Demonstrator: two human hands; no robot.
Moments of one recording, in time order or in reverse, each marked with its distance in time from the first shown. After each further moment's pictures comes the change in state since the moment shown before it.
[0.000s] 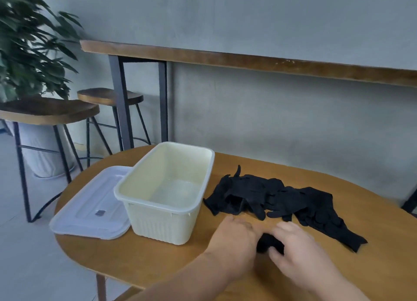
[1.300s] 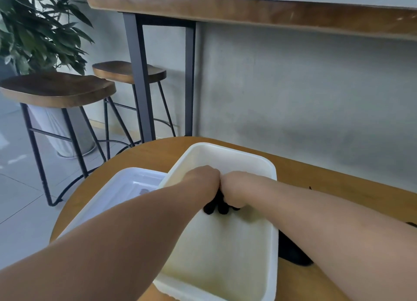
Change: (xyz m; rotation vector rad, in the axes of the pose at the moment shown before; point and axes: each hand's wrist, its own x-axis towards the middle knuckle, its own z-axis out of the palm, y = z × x) left_hand 0.102 -0.283 0.036 -0.200 -0.465 -0.625; right_hand 0.333 -0.138 0.044 -0.254 -0.674 -0.007
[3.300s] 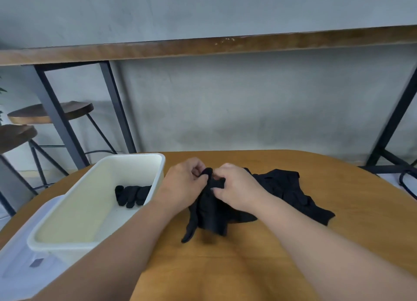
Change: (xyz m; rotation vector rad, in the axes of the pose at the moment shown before) left_hand -0.144 0.179 0.007 -0.668 0.516 0.423; right_hand -0.211 0.165 0.112 0.656 0.750 -0.045
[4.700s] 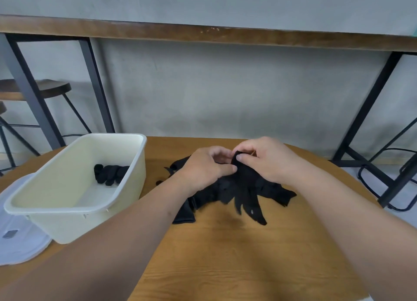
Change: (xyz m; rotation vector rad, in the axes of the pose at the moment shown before) left_hand -0.032 0.076 0.039 -0.444 -0.303 -0.094; right_hand -0.083 0.007 -0.100 -0.146 0.035 0.103
